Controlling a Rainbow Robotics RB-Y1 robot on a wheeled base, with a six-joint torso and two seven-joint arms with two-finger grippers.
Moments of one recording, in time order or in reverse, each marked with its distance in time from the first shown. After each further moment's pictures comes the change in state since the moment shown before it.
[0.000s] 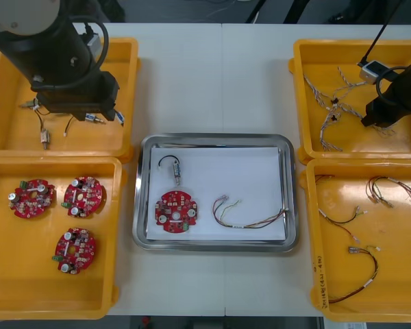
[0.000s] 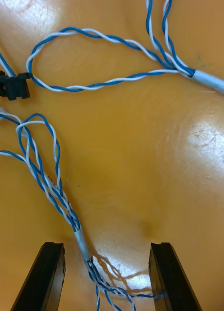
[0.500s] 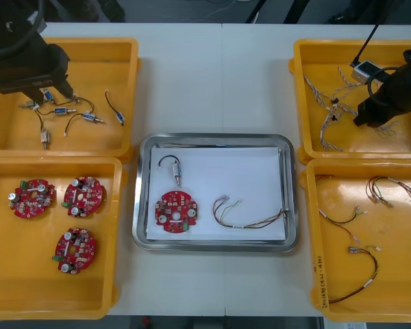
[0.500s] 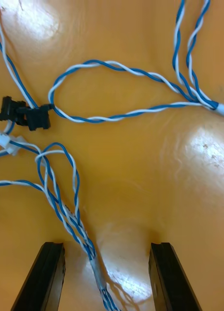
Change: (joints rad) right arm 0.000 0.027 0.000 0.000 0.002 -0.029 0.000; left arm 0.000 0.077 0.167 0.194 0.007 0.001 -0.100
